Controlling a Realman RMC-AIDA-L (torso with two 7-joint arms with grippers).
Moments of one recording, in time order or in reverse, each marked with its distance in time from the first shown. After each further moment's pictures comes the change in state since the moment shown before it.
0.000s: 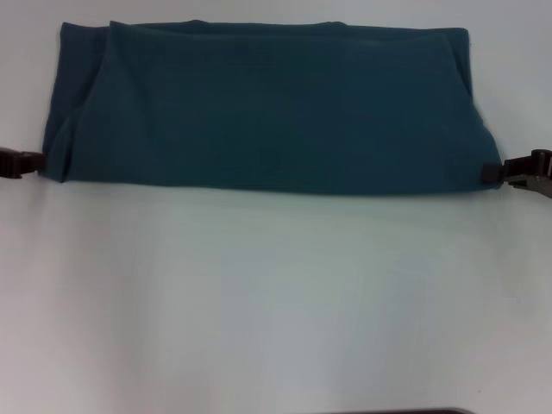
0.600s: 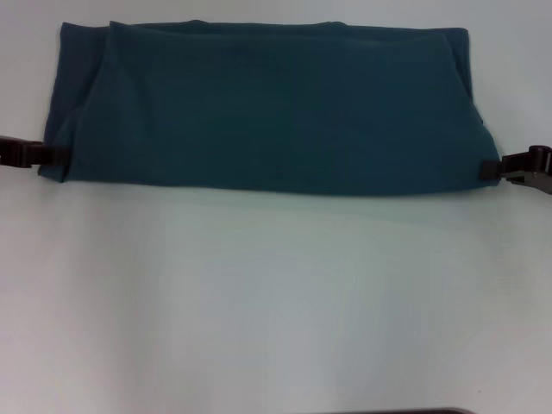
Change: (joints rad) left arm -0.020 -0.014 0.012 -0.020 0.010 -0.002 -0.043; right arm 0.009 0.000 -0.002 0.000 0.001 0.003 -0.001
